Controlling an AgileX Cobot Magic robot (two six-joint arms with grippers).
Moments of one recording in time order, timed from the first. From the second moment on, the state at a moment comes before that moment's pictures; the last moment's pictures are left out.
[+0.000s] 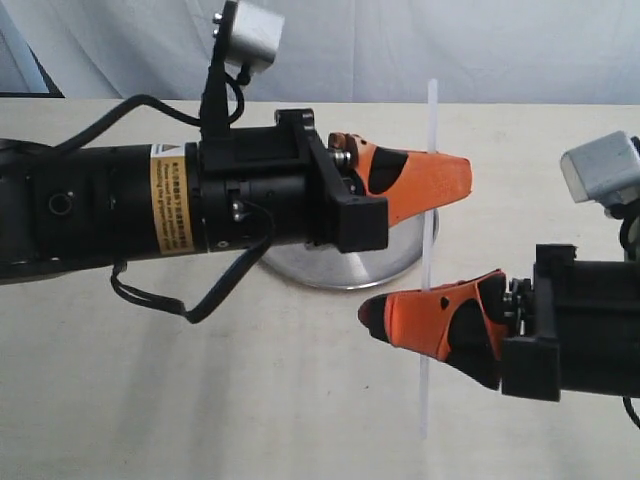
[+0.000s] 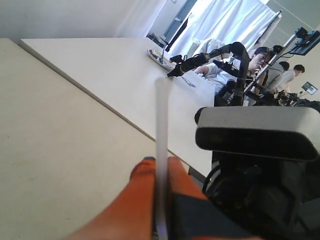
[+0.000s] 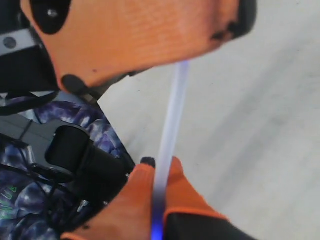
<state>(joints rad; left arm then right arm) -0.82 1.44 -0.77 0.91 -0.75 -1.31 0.31 0.94 -0.38 1.65 0.84 -1.23</state>
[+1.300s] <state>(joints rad) -0.82 1.44 -0.77 0.88 -0.80 -1.19 0.32 0.86 -0.47 1.08 0.60 -0.82</state>
